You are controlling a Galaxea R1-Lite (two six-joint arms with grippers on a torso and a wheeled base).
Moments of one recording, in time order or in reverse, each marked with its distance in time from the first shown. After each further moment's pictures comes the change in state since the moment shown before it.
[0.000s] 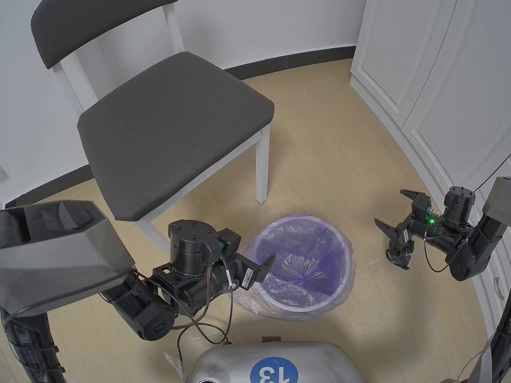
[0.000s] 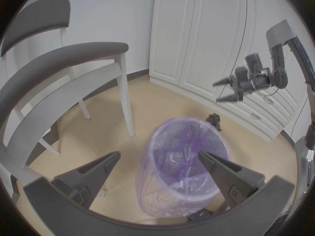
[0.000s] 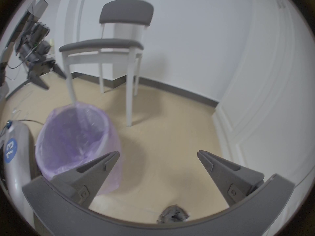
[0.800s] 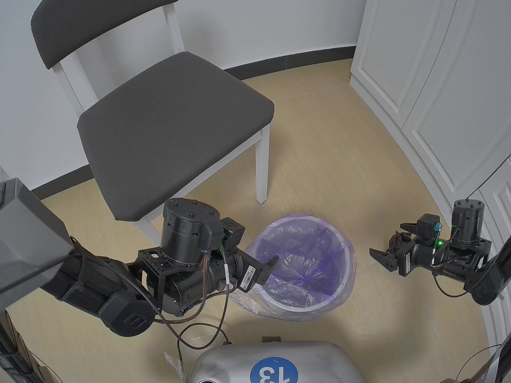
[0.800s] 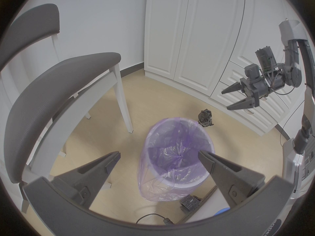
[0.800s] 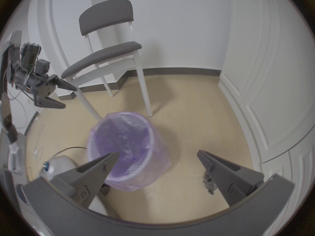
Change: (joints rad) left arm -0.068 -0.209 -0.054 0.352 0.041 -0.012; right arm 0.210 -0.371 0.185 0.507 -0.144 0.323
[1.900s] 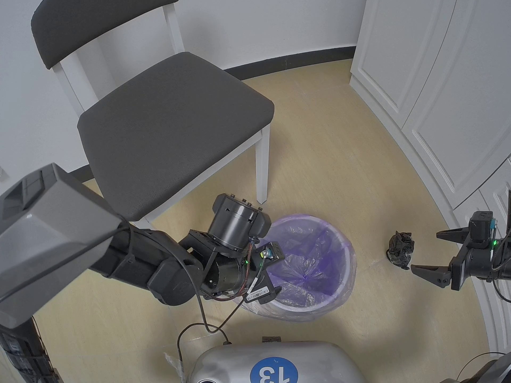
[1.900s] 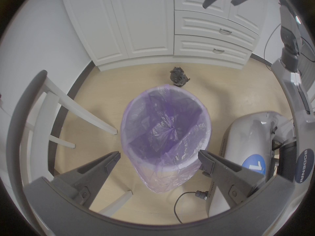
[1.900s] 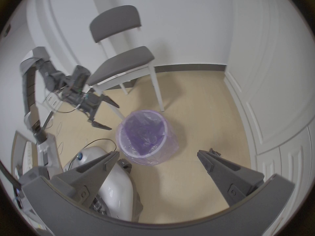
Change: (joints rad) left arm -0.002 0.173 -0.326 0.476 -0.084 0.515; right arm -0.128 -0.481 -0.059 0.643 0.202 -0.111
